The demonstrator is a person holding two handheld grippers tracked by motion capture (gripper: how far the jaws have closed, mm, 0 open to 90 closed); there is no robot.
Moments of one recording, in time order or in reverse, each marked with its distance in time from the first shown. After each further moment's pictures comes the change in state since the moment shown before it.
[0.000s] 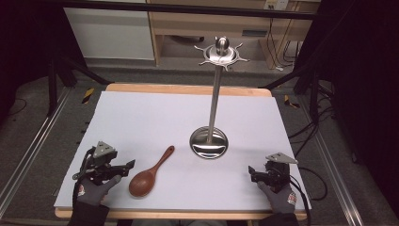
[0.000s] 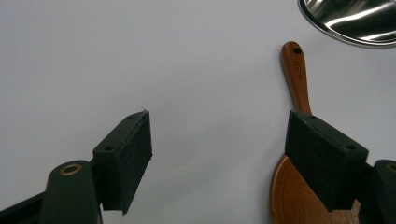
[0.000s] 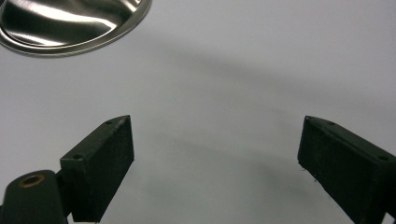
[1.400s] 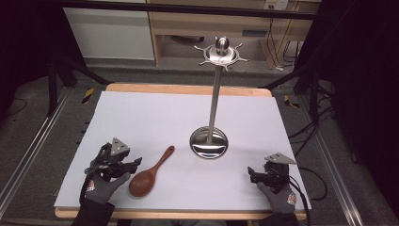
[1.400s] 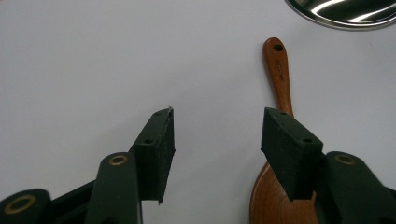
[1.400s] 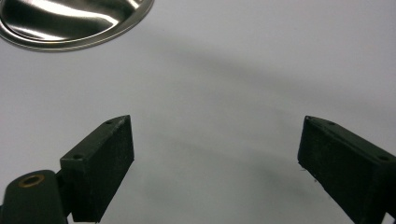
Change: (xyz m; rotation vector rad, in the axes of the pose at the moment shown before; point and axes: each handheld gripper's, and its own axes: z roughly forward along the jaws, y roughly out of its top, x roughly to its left) left arm -0.025 0.021 0.009 0.066 0.025 0.134; right arm 0.002 -0.001 0.000 0.006 -0.005 -0.020
